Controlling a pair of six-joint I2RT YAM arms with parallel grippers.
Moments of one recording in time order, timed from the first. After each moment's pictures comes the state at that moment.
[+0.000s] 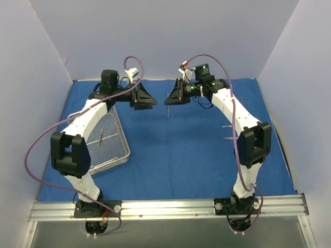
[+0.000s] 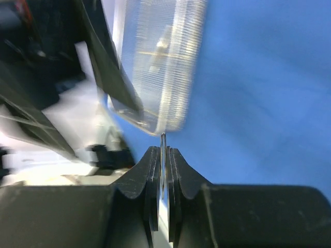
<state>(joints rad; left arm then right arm) -0.27 1.76 1.51 -0.28 1.09 -0.68 0.37 1.88 1.73 -0.50 -0.83 0.55</state>
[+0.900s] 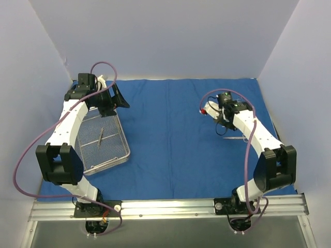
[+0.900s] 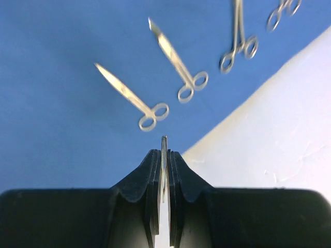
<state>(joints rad) -0.04 1.64 1.53 -0.80 0.47 -0.45 0.24 1.52 1.21 -0.83 0.30 -0.85</state>
